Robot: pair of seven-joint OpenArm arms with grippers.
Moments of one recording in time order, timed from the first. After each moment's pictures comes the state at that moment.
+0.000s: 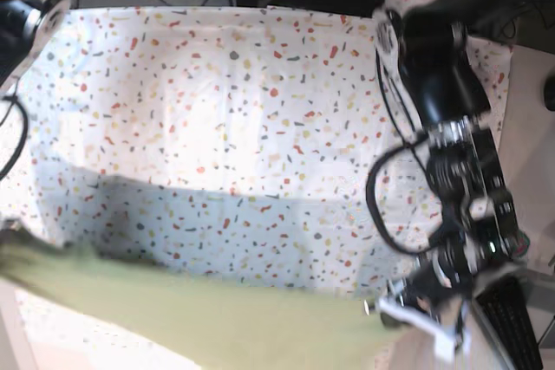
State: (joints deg) left arm -22.0 -2.1 -14.8 92.2 -19.8 -7.8 58.5; right arm 14.8 14.4 33.8 96.5 7.1 40.4 -61.8
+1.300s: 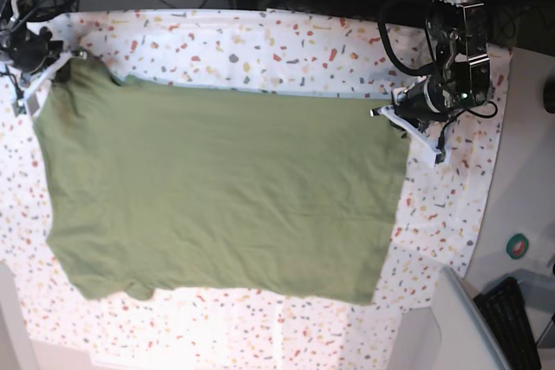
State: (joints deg) left arm 7.3 -10.6 -12.9 81.3 -20.8 -7.8 51.4; right arm -12.3 6.4 39.5 77.4 7.5 40.1 -48.6
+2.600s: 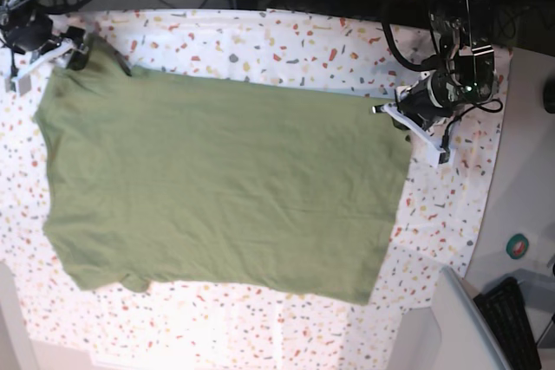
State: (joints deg) left arm 9.7 -10.6 -13.0 86.7 -20.7 -7.8 51.9; right arm -12.2 -3.5 53.9 85.1 14.4 40.1 -58.4
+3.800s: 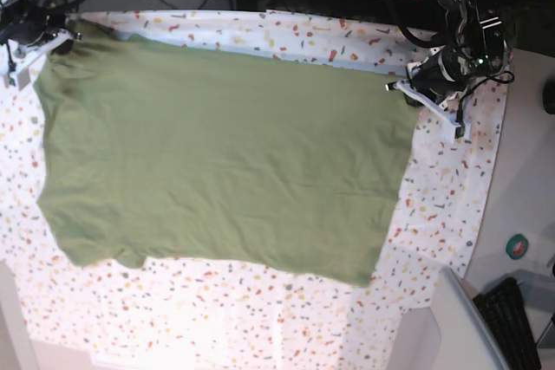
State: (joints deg) left arm 15.9 -9.2 -19.4 91.7 -20.9 -8.1 52.6; right arm -13.1 -3.5 53.6 89.8 14.7 40.1 -68.6
